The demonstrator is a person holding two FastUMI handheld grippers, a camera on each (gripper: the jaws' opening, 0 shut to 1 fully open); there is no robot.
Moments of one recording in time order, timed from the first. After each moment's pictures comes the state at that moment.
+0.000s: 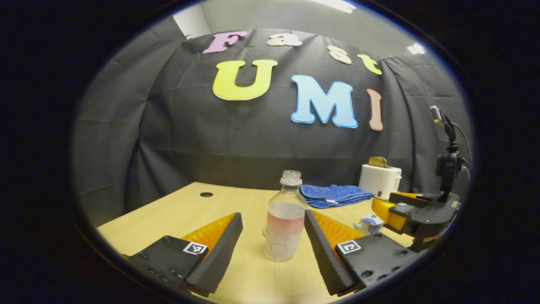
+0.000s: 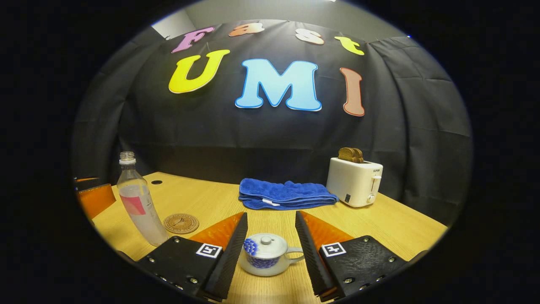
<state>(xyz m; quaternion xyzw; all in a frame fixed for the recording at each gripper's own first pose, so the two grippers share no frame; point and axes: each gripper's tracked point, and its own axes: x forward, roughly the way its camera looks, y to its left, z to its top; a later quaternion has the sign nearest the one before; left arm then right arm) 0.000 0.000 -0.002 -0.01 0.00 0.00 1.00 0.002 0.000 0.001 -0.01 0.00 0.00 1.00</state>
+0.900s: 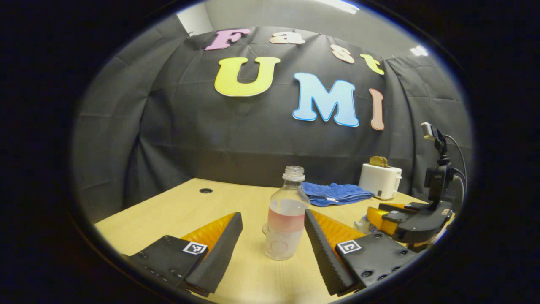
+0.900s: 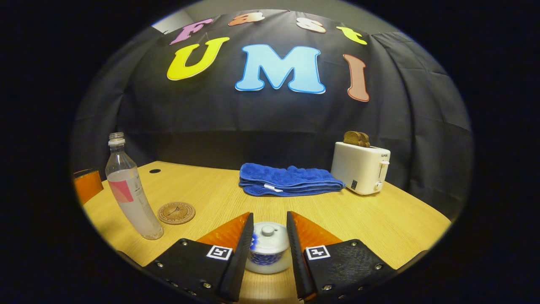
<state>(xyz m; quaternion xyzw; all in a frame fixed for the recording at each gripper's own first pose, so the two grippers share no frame) 0.003 0.004 -0.011 -0.02 0.01 0.00 1.00 0.020 0.006 -0.032 -0.01 0.04 0.01 1.00</state>
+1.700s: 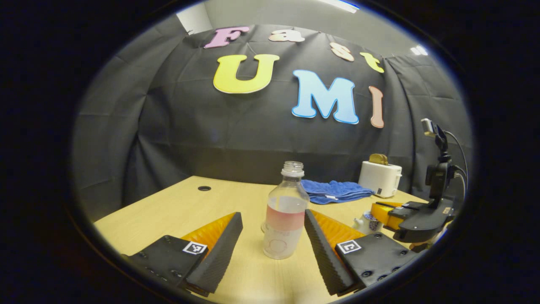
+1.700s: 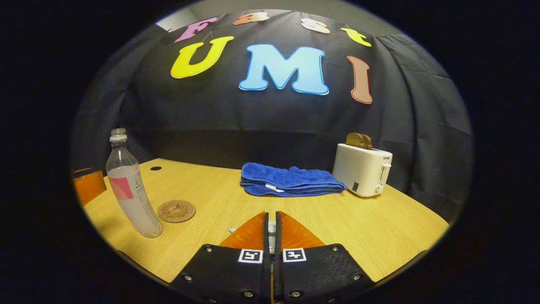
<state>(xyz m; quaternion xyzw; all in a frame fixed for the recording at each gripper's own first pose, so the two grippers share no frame) 0.009 0.001 -0.020 -0.01 0.02 0.00 1.00 0.021 0.006 -0.031 -0.01 0.04 0.01 1.00</state>
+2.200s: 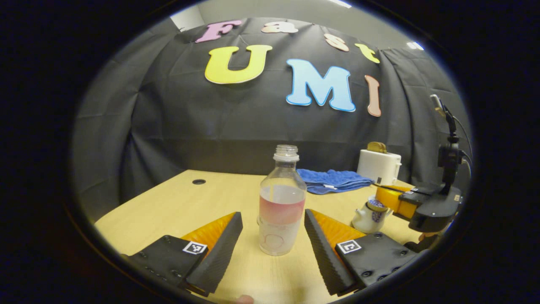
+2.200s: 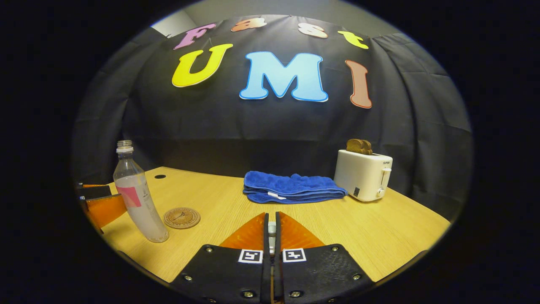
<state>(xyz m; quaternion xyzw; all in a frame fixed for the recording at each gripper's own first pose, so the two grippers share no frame) 0.027 -0.011 -0.043 0.01 0.06 -0.02 1.00 0.013 0.005 -0.014 0.00 0.01 0.02 1.00</state>
